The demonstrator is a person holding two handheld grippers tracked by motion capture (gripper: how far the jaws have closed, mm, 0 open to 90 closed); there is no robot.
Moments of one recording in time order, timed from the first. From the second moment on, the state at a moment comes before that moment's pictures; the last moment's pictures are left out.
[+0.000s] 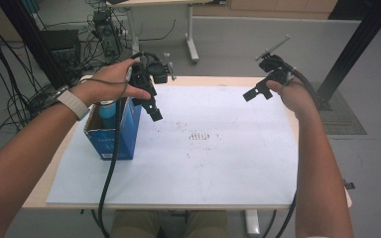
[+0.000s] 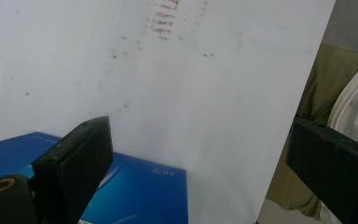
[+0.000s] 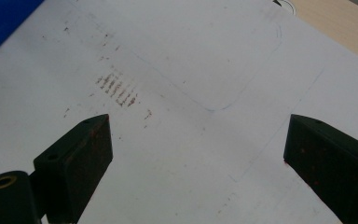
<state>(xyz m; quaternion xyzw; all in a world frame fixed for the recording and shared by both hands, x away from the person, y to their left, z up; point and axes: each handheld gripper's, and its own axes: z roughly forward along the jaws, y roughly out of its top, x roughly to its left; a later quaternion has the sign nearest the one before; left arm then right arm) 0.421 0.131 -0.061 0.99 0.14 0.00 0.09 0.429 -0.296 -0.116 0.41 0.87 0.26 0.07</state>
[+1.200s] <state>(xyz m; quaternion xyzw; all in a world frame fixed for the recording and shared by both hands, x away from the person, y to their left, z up) 0.422 0.129 -0.078 0.99 0.14 0.00 0.09 0.428 -0.296 -0.117 0.41 0.87 0.26 0.07</state>
